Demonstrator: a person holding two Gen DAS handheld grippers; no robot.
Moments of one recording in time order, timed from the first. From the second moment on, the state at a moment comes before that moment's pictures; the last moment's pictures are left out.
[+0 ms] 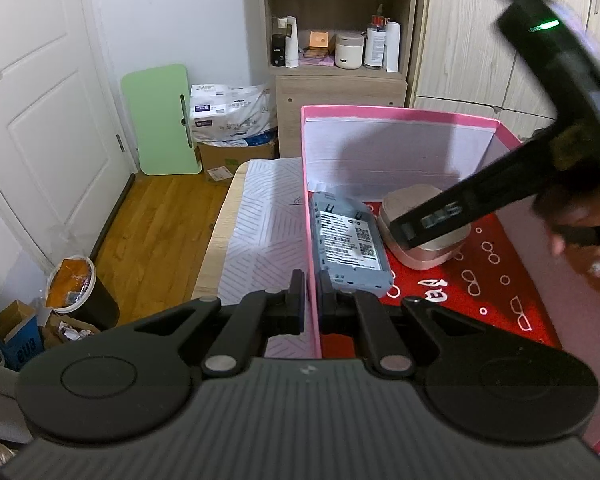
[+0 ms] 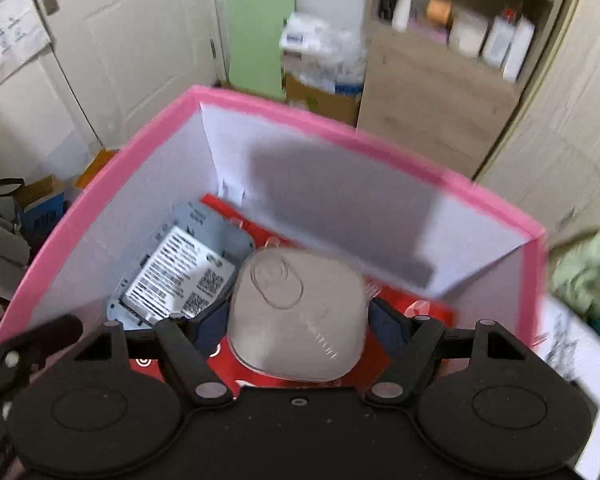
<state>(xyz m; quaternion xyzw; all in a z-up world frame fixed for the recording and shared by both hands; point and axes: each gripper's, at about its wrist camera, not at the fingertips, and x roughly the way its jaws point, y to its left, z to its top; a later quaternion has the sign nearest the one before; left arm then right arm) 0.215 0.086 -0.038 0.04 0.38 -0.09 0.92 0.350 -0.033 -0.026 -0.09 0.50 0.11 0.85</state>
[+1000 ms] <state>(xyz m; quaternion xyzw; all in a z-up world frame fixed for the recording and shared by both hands) 0.214 0.083 -0.038 0.06 0.37 -0.08 0.92 0.191 -0.258 -0.023 0.06 0.44 0.04 0.89</state>
